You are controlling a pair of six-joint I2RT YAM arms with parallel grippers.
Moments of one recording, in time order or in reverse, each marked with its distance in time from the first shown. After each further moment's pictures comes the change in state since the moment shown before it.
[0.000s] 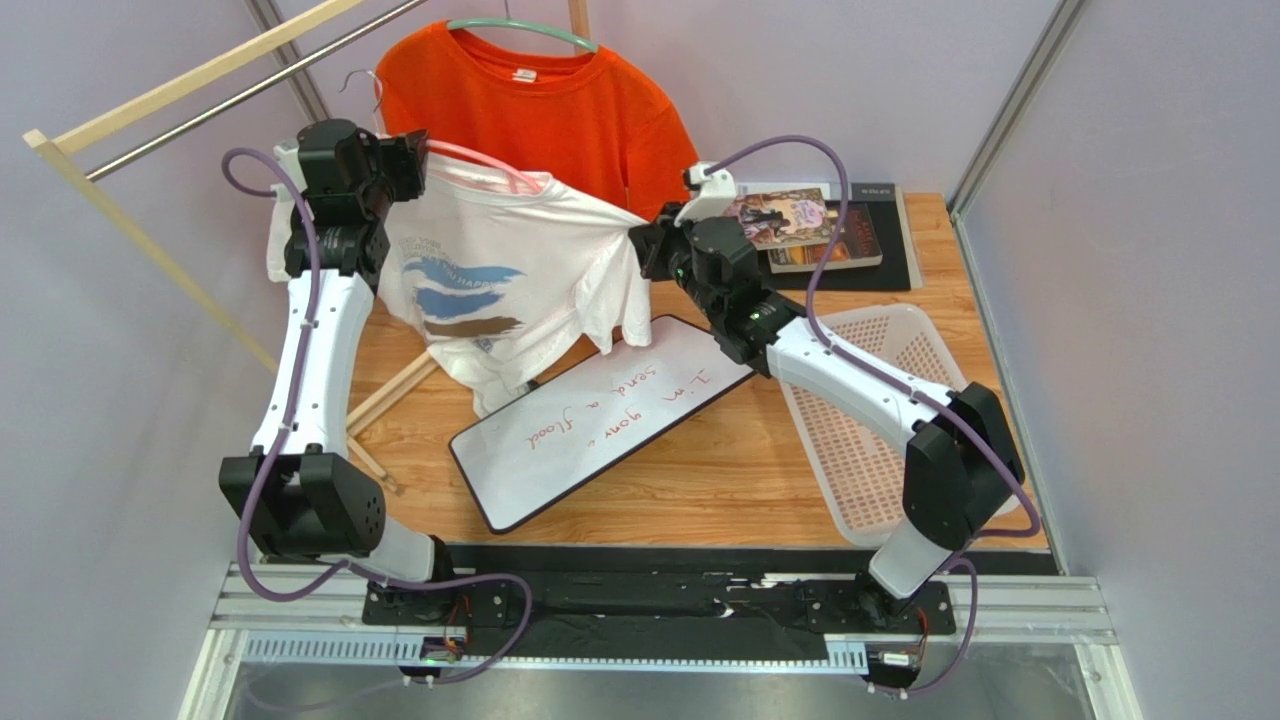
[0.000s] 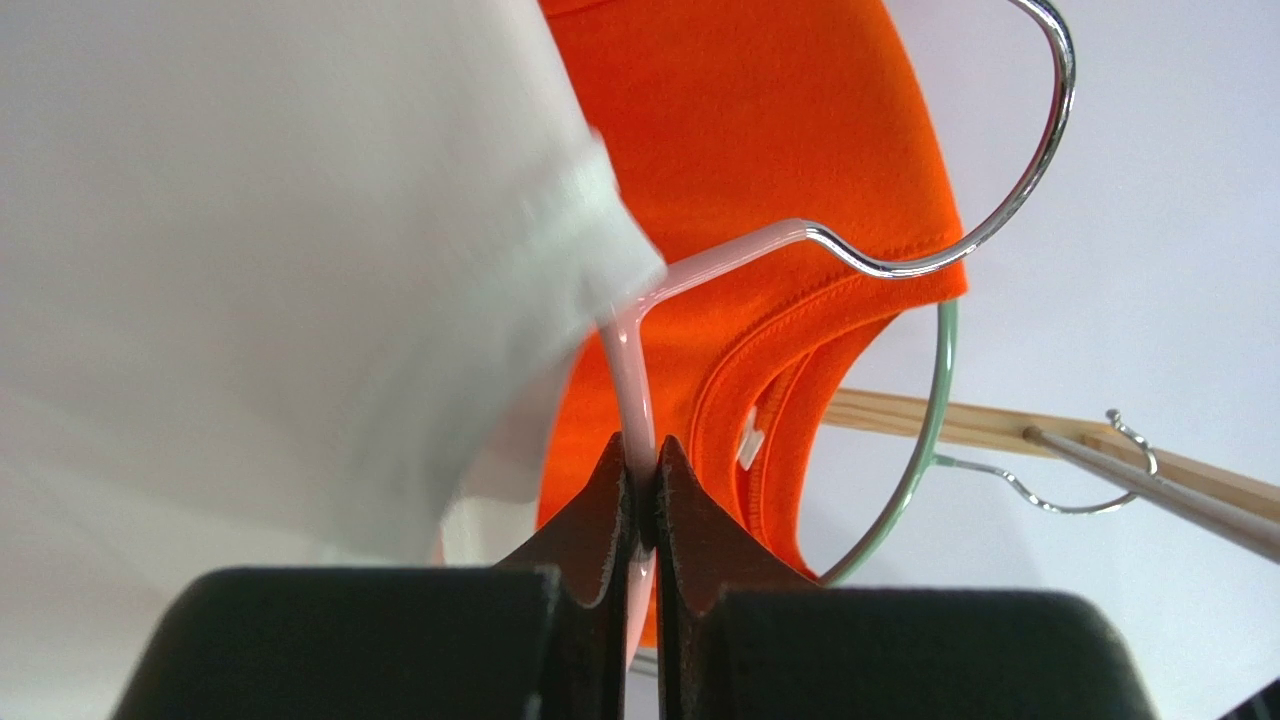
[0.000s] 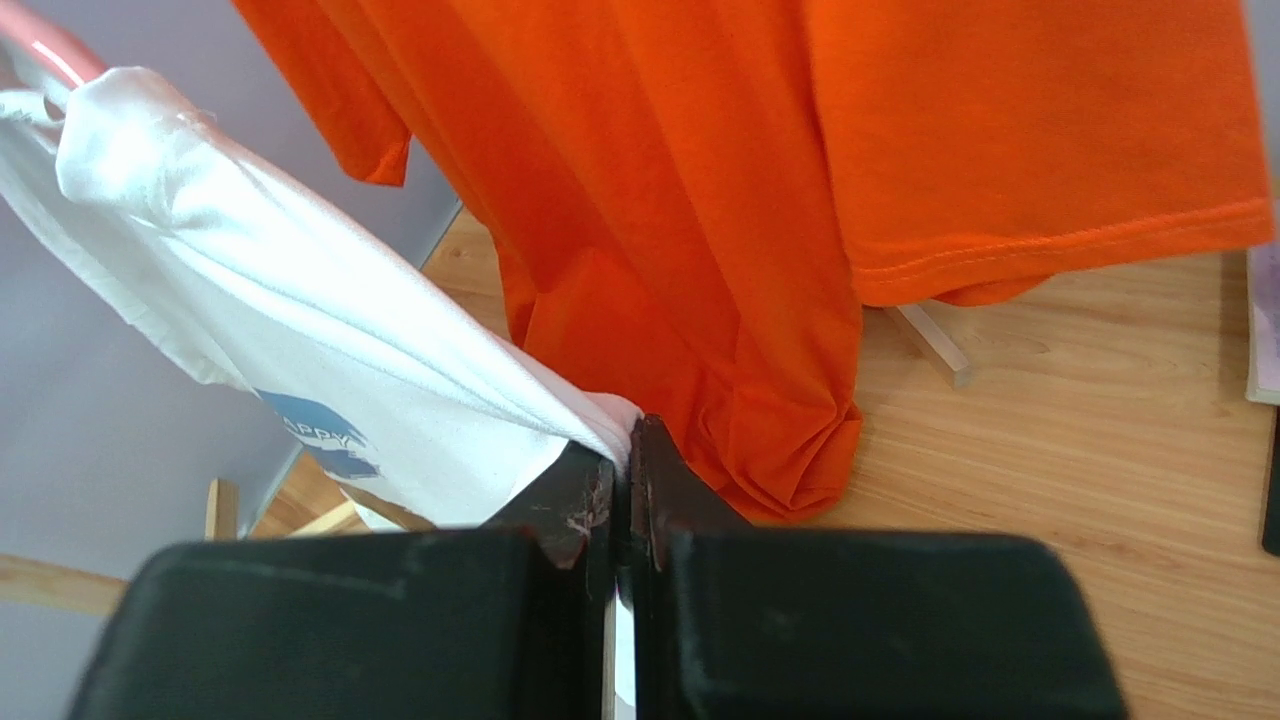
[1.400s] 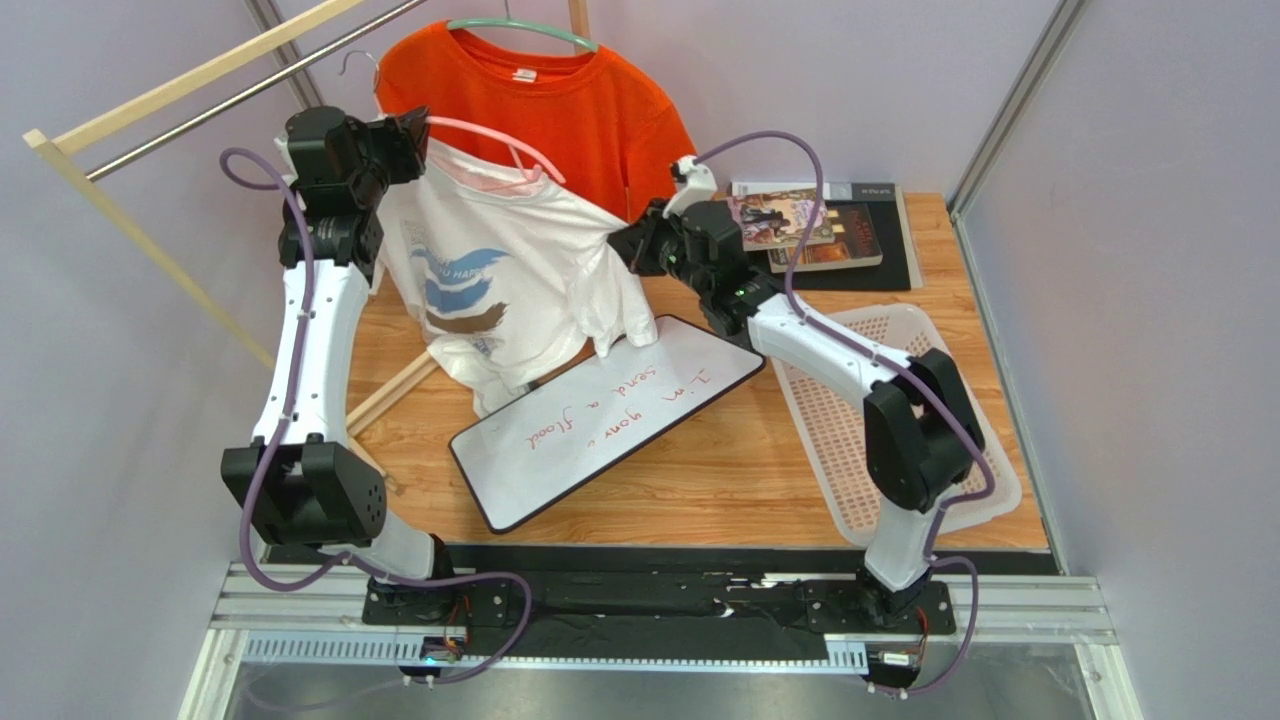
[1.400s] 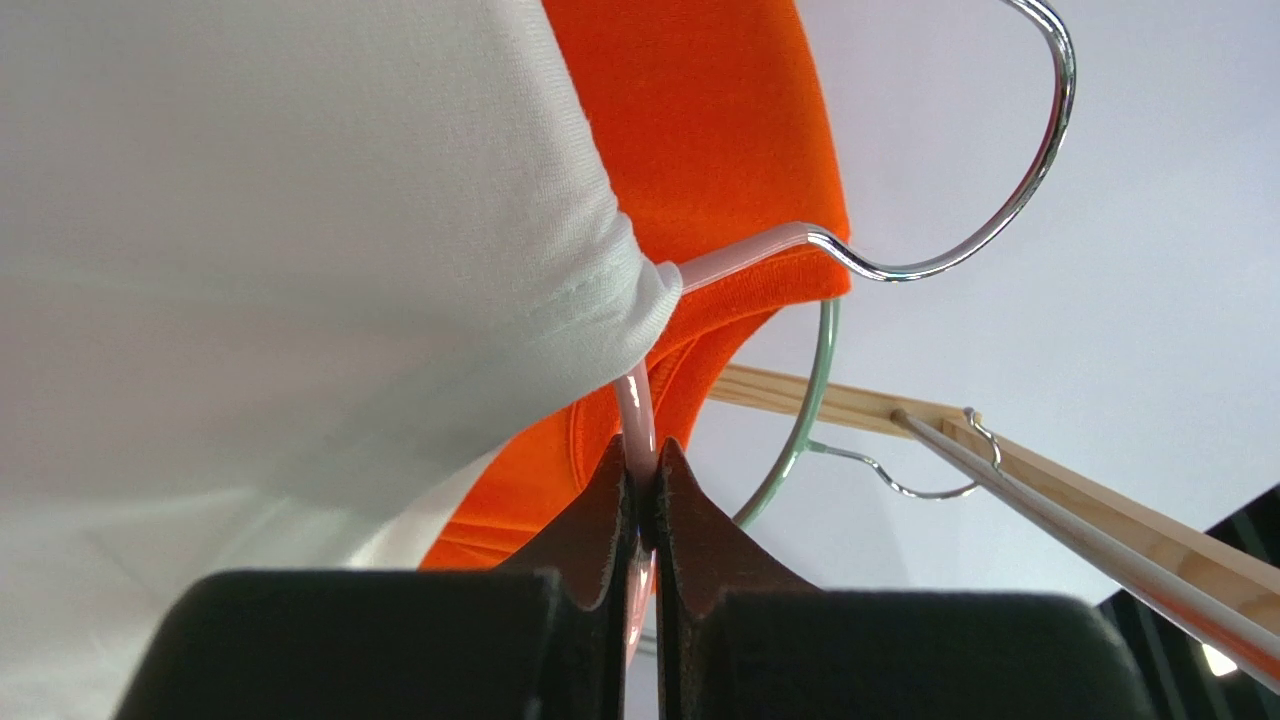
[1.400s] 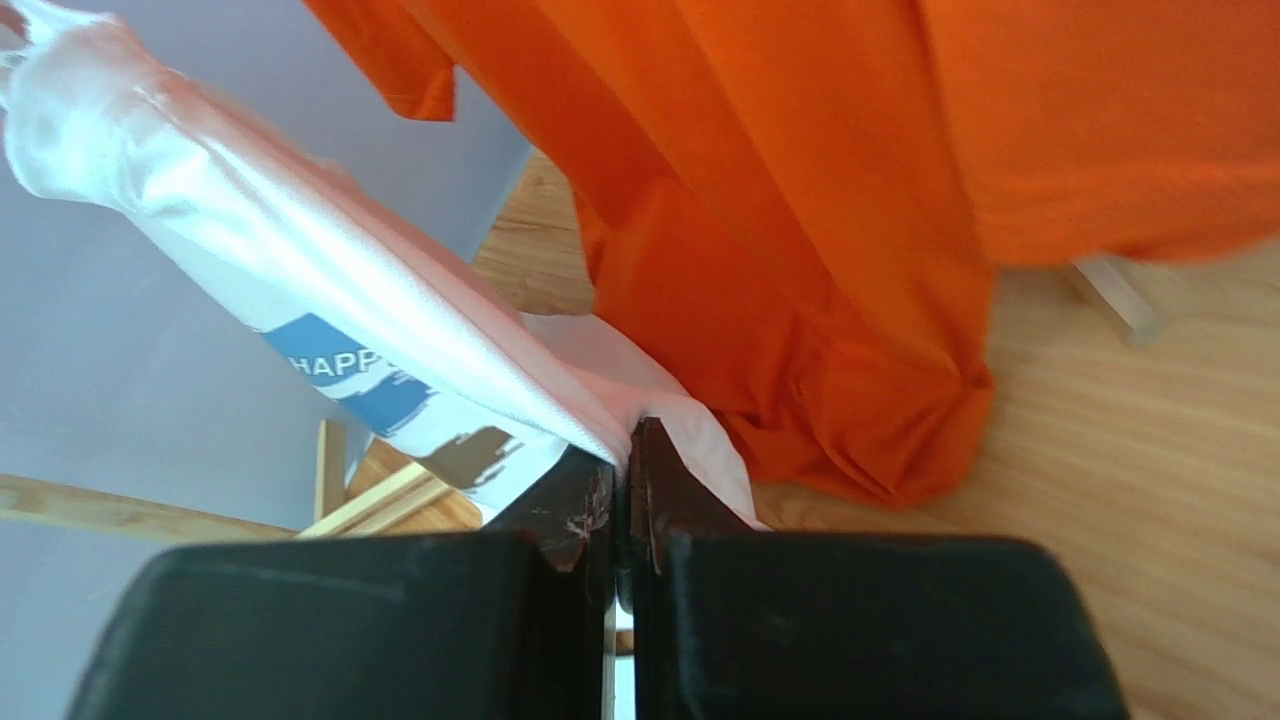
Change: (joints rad) left arm 0.026 0.039 0.050 0.045 0.110 -0.158; right arm -0.078 0.123 0.034 0.011 -0.223 0.155
